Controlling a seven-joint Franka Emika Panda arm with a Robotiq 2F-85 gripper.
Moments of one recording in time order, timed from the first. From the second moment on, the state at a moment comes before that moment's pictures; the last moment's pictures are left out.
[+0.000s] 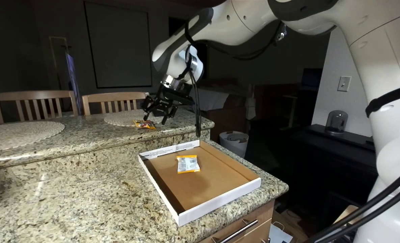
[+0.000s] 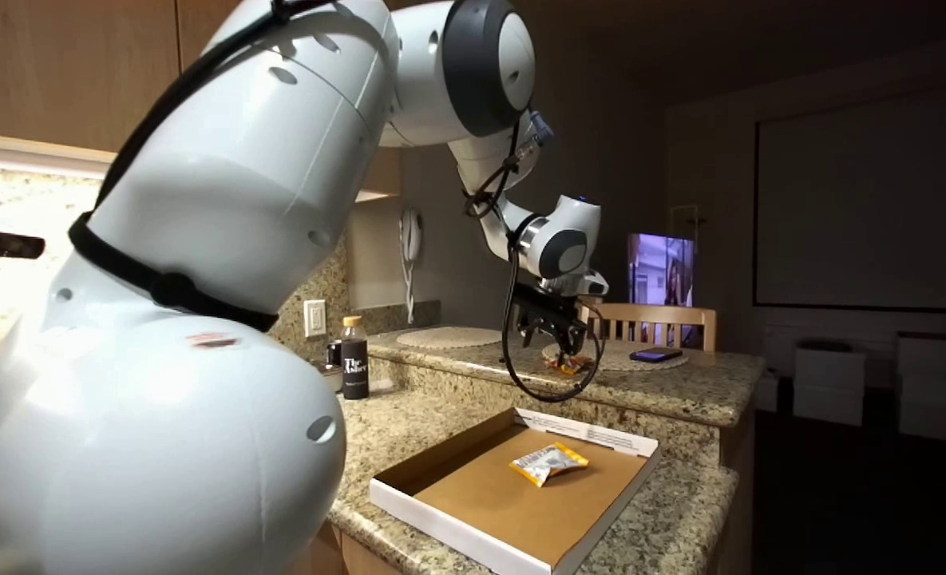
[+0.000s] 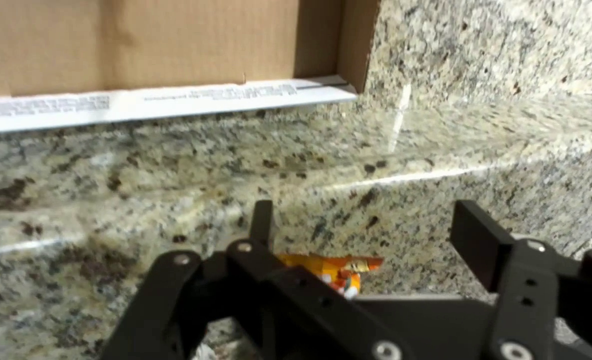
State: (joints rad) arm -0.02 0.47 0.18 -1.66 0.39 2.42 -0.09
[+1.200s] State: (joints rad) arm -0.13 0.37 0.24 -2.20 0.62 2.66 -0.27
